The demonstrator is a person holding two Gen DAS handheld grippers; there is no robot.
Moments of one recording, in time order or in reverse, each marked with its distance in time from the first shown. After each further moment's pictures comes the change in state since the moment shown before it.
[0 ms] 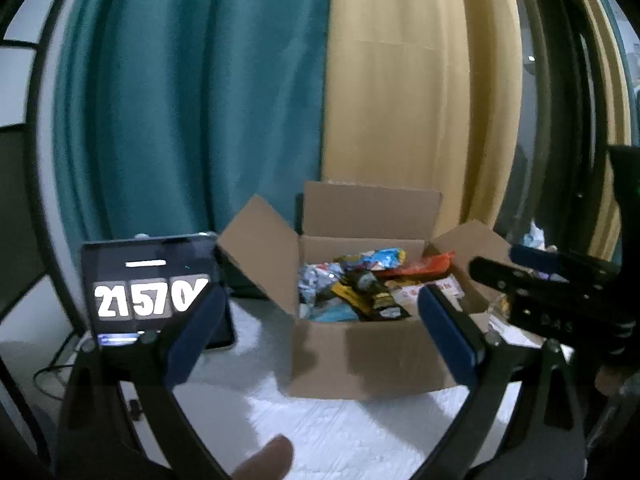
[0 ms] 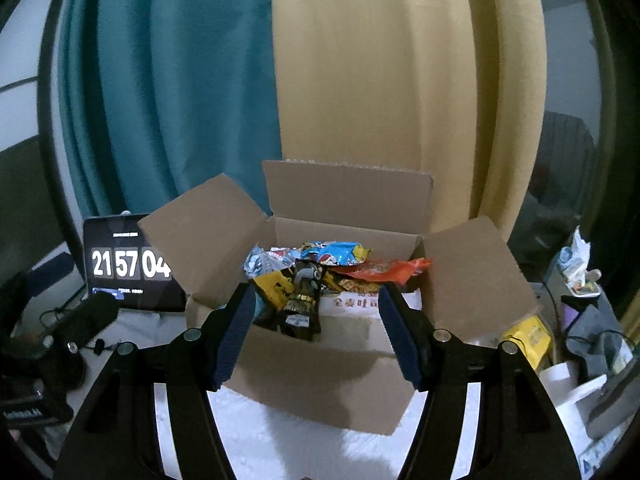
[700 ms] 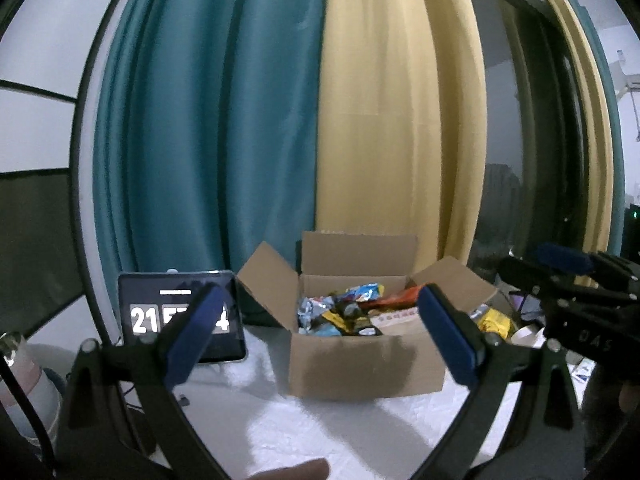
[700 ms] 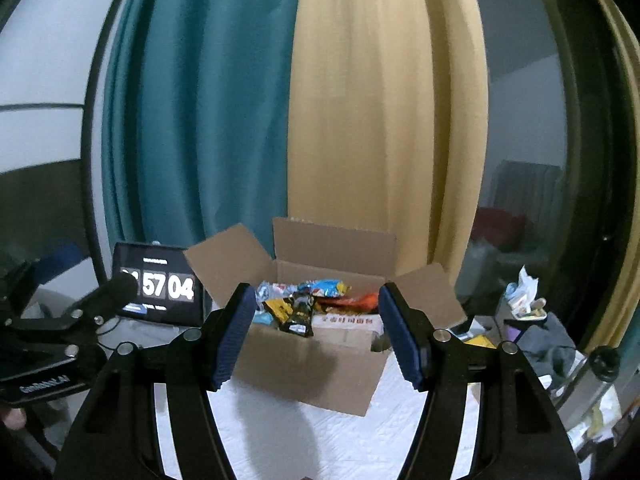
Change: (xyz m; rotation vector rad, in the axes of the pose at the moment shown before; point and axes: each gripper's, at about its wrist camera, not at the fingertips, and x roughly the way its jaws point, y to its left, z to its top) left arm -0.104 -0.018 0.008 0.002 -0.160 -0.006; right arm -0.140 0.016 -0.013 -0.046 -0.214 -0.054
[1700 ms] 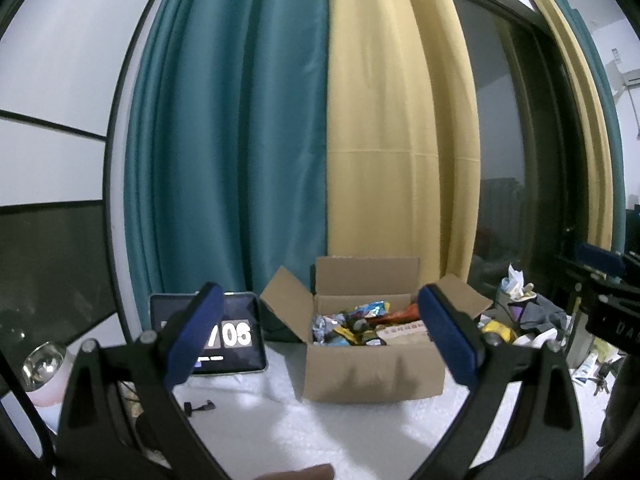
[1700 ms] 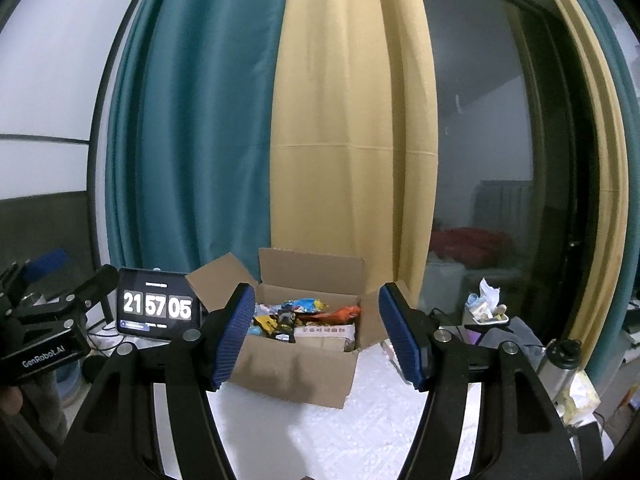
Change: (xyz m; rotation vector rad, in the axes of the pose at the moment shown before) left arm -0.057 -0.004 0.011 0.035 -0.082 0.054; right arm -0.077 -0.013 -0.002 0.028 -0.092 -0.068
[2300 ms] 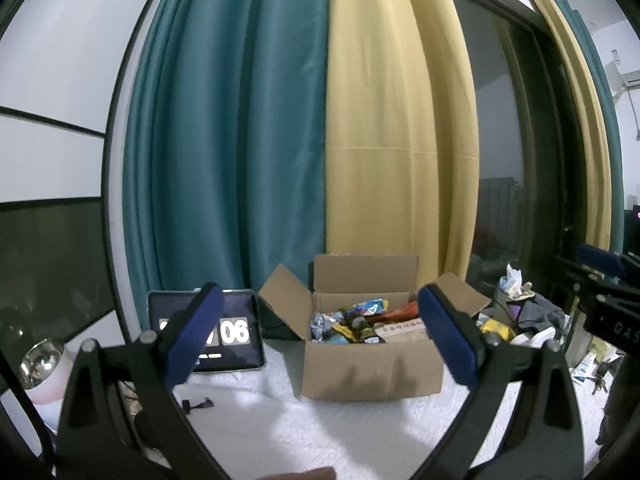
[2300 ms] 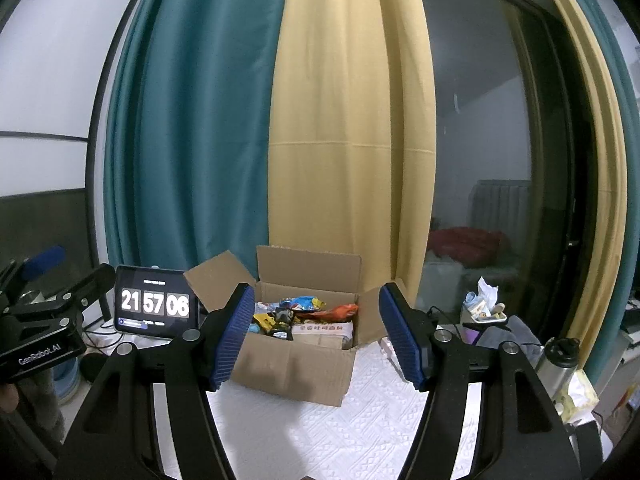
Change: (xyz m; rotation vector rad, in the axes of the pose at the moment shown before) left arm -0.001 0.000 -0.002 0.000 0.001 -0.004; right arm -0.001 -0.001 -0.003 -0.001 0.001 -0.001
